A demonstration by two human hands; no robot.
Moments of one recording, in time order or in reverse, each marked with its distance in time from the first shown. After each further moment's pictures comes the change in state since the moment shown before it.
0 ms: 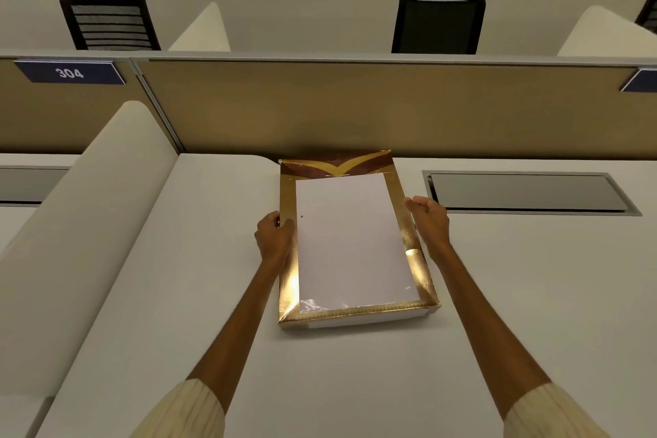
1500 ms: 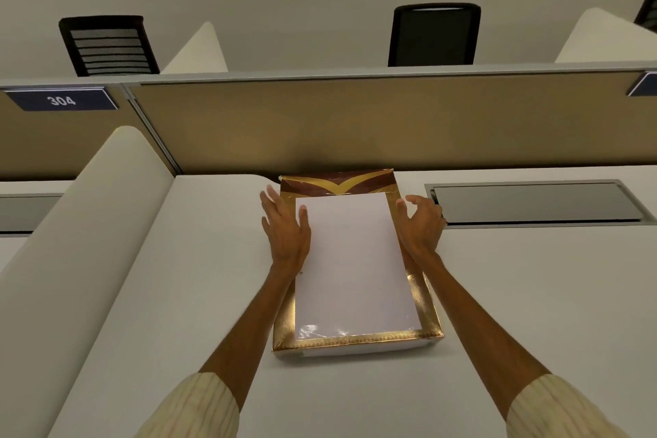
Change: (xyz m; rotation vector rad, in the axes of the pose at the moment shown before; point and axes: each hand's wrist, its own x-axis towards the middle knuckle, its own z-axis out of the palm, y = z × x) left_hand 0.045 0.023 0.040 0.455 0.113 0.306; right_hand 0.034 -0.002 0.037 -0.360 0.229 -0.222
